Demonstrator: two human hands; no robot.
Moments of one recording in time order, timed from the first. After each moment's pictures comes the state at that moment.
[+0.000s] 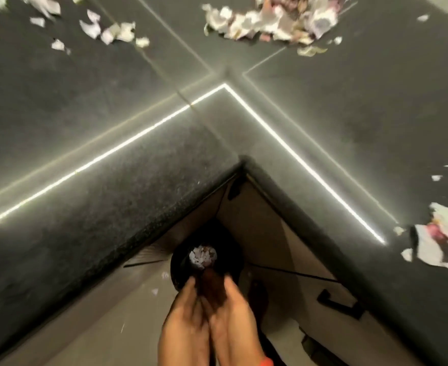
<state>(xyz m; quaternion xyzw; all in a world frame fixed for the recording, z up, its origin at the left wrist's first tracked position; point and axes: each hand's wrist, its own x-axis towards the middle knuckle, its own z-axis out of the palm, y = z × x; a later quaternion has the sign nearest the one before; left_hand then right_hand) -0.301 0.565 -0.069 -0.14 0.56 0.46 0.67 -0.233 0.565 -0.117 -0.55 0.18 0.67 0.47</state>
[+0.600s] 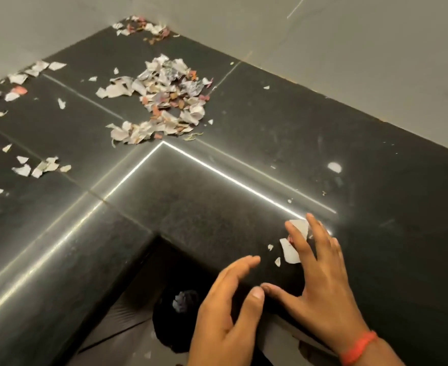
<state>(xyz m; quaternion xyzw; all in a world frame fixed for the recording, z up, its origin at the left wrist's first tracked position) -0.203 0.590 0.035 0.59 0.40 0.27 0.64 -0.024 0.526 0.024 -0.82 -0.52 0.12 0.22</state>
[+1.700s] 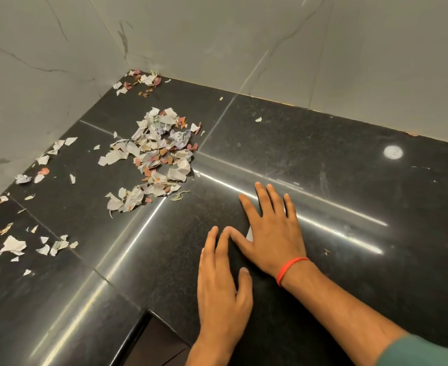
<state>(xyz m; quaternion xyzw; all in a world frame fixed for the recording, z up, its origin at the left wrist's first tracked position) -0.084 0.694 0.001 0.78 0.52 0.20 0.30 0.070 0.715 -0.009 -0.81 -0.58 0.08 0.11</state>
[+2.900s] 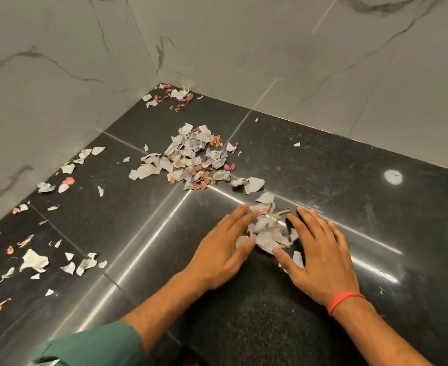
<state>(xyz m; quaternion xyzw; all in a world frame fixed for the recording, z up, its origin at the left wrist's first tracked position) -0.122 0.872 0.002 0.91 0.26 0.12 0.31 0.067 0.727 0.003 -0.83 -0.54 0.08 0.14</state>
